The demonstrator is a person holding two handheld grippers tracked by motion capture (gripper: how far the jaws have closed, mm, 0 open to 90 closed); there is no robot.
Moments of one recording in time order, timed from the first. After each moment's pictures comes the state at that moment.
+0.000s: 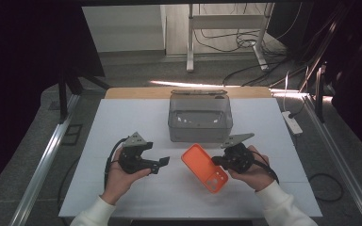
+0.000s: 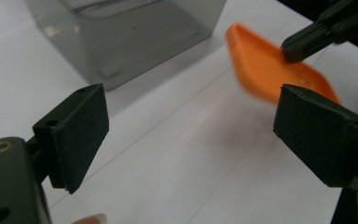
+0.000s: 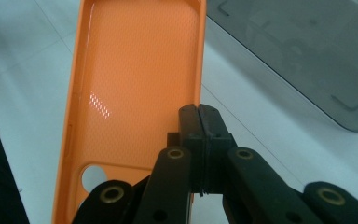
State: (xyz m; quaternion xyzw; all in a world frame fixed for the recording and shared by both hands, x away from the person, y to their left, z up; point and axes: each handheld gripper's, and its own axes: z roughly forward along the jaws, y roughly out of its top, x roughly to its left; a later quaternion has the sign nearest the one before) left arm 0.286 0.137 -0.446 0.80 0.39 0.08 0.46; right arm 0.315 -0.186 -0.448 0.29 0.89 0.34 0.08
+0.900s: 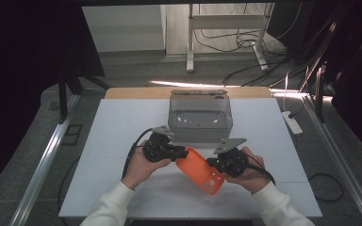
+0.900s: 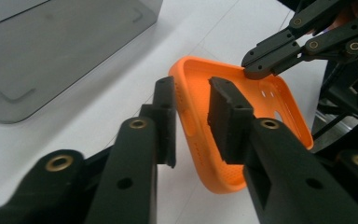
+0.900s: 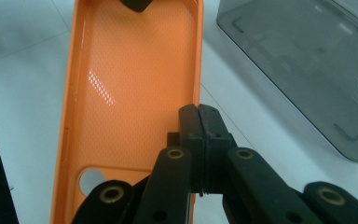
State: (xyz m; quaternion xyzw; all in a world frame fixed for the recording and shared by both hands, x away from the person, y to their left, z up) left arm 0.327 0.092 -0.447 0.84 0.33 -0.03 0.43; right arm 0.303 -0.170 -0.445 0.23 0.90 0.34 0.12
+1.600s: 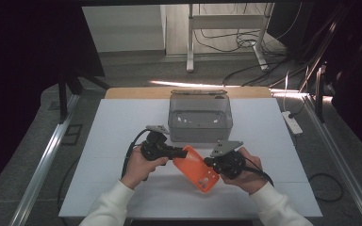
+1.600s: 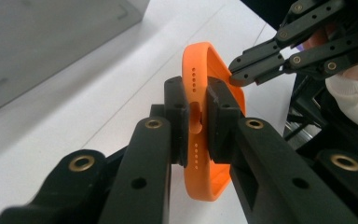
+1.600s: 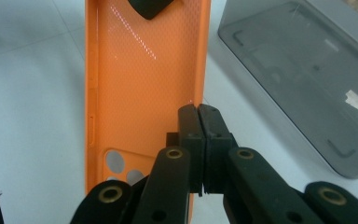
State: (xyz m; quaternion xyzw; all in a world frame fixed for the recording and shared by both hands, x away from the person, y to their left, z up) left arm 0.330 0.099 -0.451 0.82 0.34 -0.07 0.45; right arm 0.297 -0.161 -0.445 0.21 0.90 0.34 0.15
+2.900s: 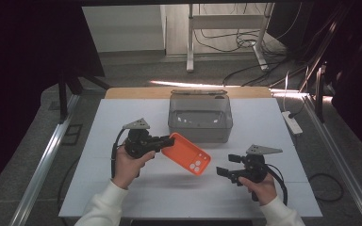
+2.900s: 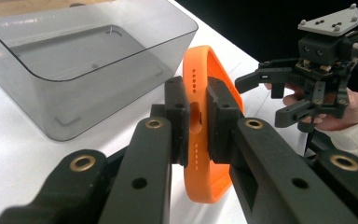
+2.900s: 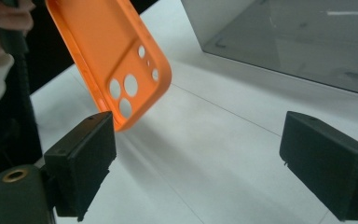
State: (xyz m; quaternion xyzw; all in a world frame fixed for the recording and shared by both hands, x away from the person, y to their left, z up) left arm 0.316 0.136 -0.430 0.77 0.37 0.01 0.52; right arm 0.305 -0.239 -0.494 0.37 0.77 0.52 0.01
